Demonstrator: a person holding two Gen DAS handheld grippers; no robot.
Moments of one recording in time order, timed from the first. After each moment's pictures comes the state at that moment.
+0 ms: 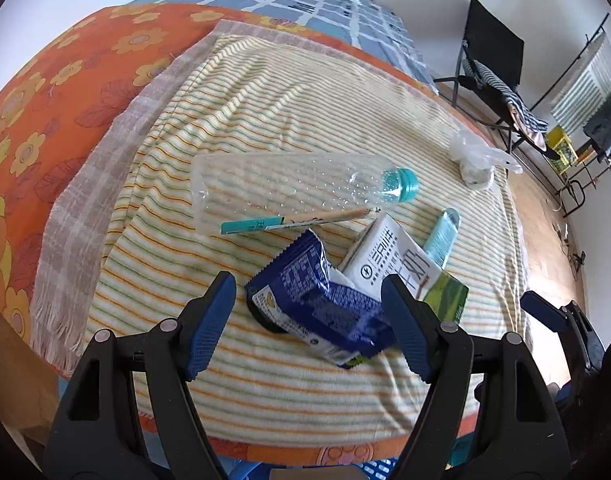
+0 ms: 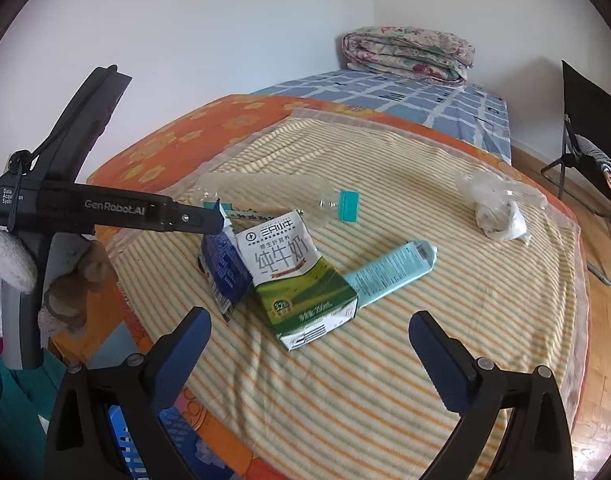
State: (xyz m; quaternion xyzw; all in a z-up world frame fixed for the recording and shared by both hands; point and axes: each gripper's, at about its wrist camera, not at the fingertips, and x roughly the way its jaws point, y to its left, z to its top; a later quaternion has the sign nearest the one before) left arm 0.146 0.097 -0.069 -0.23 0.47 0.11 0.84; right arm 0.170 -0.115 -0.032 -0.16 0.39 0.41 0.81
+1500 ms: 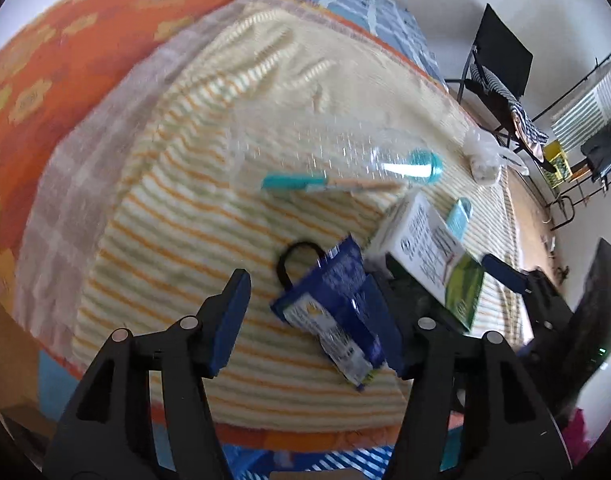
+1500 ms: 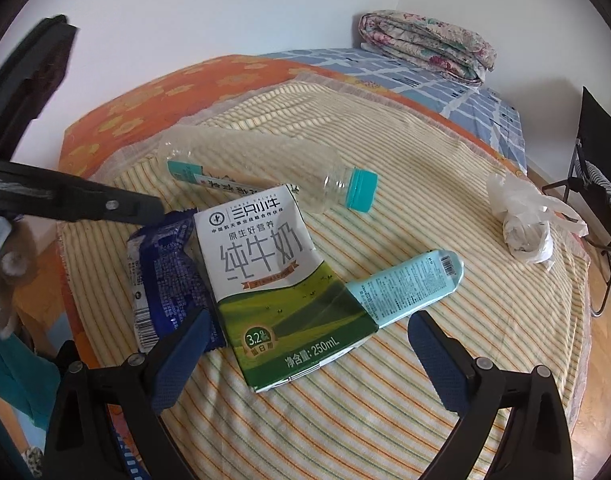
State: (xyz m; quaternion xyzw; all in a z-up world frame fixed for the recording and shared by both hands) left arm 0.121 0.118 -0.096 -0.30 0.49 0.09 0.81; right arm 0.189 -0.067 -0.081 -0.25 0.39 0.38 0.80
